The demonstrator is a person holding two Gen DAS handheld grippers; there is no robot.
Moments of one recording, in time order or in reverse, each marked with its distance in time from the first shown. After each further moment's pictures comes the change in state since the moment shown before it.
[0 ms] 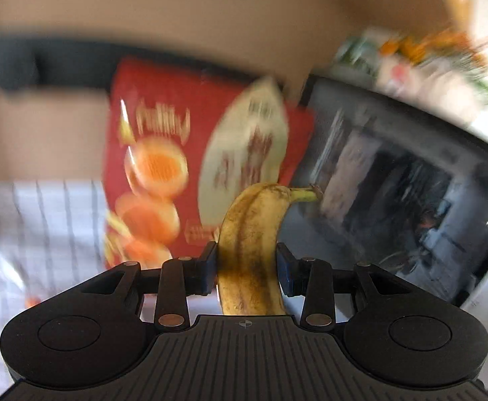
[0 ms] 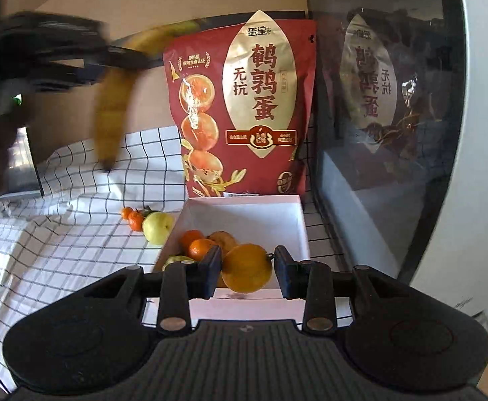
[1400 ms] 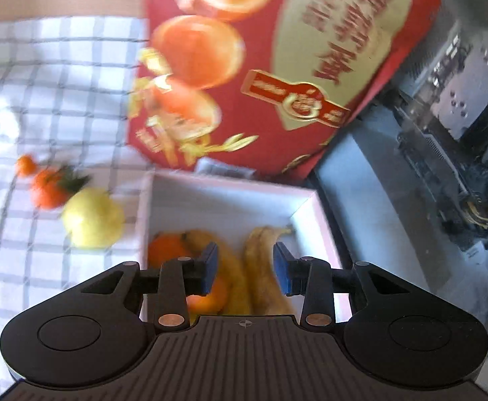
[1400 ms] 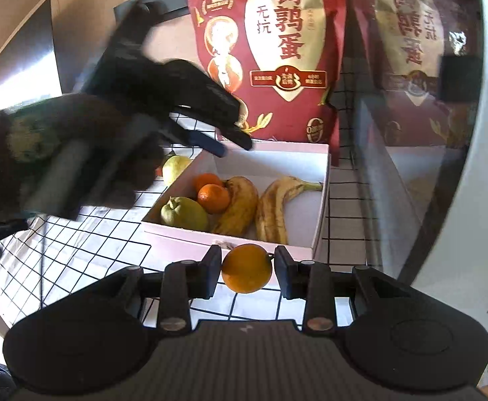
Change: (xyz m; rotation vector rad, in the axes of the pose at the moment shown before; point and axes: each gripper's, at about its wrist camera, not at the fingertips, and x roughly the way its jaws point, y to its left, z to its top) left arm 0.072 0.035 -0.083 -0.245 0.272 0.210; right arm 0.048 -0.083 -0.024 -0.076 0.135 0.272
